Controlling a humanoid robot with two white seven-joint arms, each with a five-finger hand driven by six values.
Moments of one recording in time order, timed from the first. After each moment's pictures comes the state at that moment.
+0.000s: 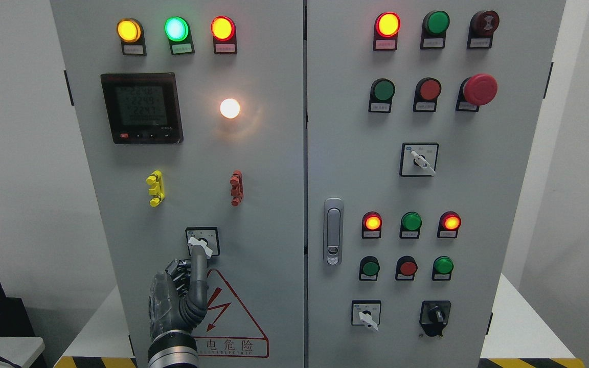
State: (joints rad) left arm -0.40 -0.12 -0.17 -1.90 -0.16 0.60 0.43; right arm 0.12 0.12 0.00 -0.11 0.00 0.01 -0.06
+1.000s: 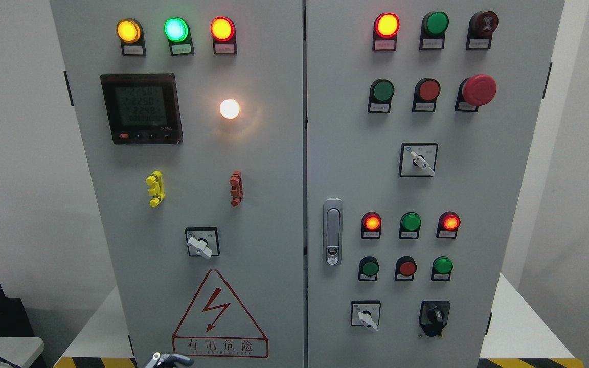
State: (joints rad) left arm 0.14 -0.07 0.14 -1.79 -0.14 -0.38 -0.04; right arm 0.12 0.12 0.00 -0.11 0.00 0.01 -0.06
